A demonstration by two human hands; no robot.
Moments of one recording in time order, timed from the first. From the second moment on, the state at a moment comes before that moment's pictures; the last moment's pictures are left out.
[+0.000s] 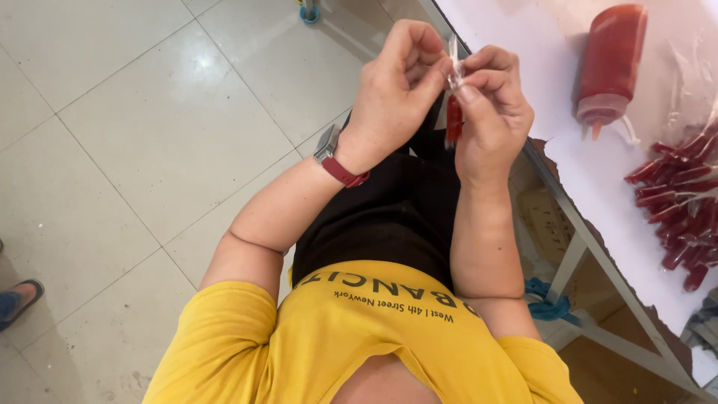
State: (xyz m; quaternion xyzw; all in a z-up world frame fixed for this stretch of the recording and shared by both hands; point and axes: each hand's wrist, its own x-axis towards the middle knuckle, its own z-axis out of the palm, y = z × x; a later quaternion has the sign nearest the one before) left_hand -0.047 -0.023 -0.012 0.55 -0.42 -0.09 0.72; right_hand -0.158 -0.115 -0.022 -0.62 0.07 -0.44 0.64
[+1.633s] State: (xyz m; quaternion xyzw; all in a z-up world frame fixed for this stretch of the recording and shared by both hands) left_hand -0.041 -0.012 -0.018 0.55 -0.47 -0.39 0.57; right_hand -0.505 -0.358 -0.065 -0.57 0.40 -0.58 0.43
